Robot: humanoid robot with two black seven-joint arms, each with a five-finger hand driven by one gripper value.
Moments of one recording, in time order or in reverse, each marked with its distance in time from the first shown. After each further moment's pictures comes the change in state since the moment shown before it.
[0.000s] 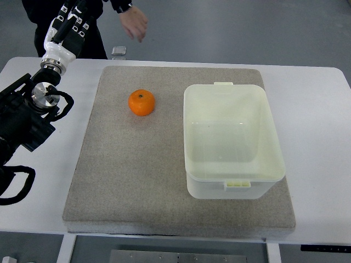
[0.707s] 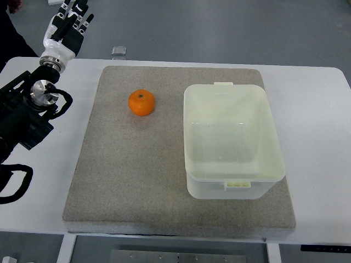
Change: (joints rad) left arm -0.009 0.012 0.015 -0.017 0.017 0.010 0.000; right arm -0.001 0.000 0.000 0.000 0.000 0.000 0.000
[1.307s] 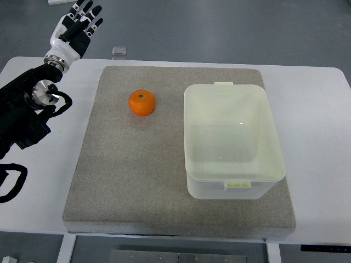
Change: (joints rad) left arm -0.026 0.047 0.124 -0.075 0.195 0.016 0.003; right arm 0.000 0.000 0.000 0.000 0.000 0.000 0.000
